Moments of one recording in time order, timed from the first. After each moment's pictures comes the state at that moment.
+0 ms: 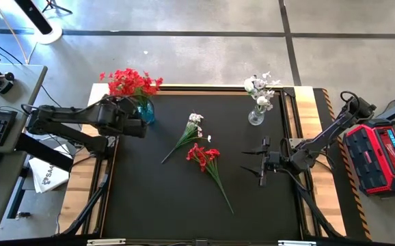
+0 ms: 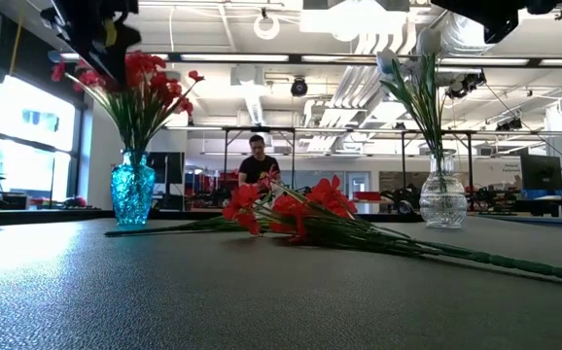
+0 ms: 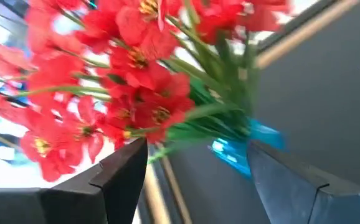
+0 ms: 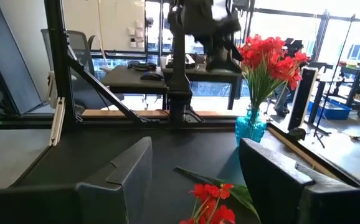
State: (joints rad) left arm -0.03 1.15 1.13 -1.52 -0.98 -0.95; right arm 0.67 0.99 0.38 0.64 0.81 -0.07
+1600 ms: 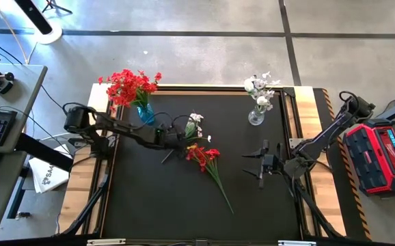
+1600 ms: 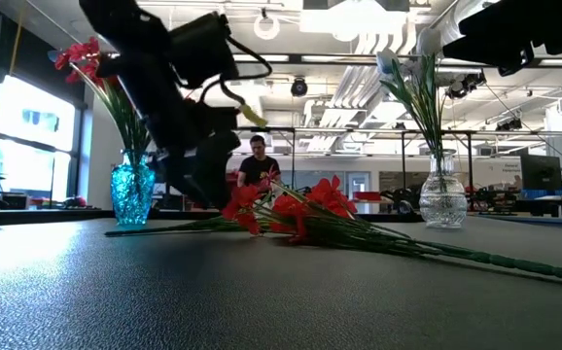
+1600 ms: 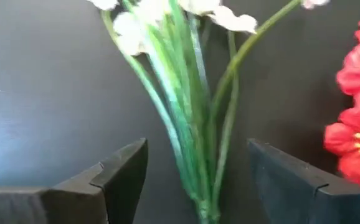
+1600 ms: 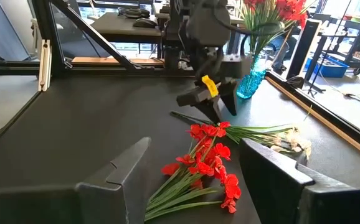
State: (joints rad) left arm -0.01 1.68 0.86 -0.28 -0.43 -0.57; right arm 0.71 0.99 0.38 0.32 0.85 0.16
